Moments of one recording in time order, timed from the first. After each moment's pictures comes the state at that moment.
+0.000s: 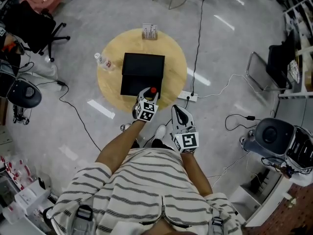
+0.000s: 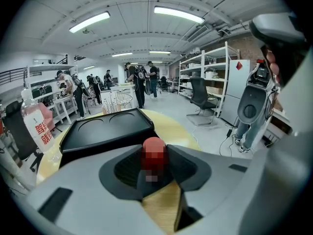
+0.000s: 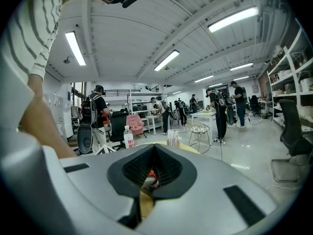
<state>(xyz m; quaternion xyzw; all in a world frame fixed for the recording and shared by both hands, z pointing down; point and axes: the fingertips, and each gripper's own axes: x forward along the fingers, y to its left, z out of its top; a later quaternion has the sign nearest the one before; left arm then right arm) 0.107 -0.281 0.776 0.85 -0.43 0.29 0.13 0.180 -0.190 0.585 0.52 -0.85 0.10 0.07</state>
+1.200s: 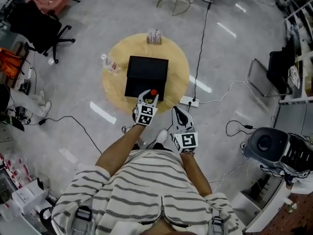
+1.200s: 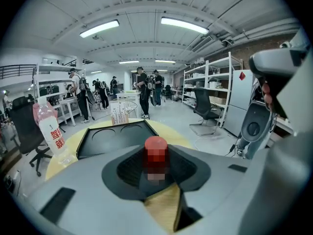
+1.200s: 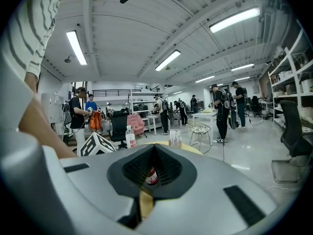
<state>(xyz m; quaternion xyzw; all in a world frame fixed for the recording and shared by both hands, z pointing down) 0.088 -0.280 0.733 0.85 -0.46 0.24 0.13 0.170 -0.191 0.589 0.52 -0.85 0.10 0.08</state>
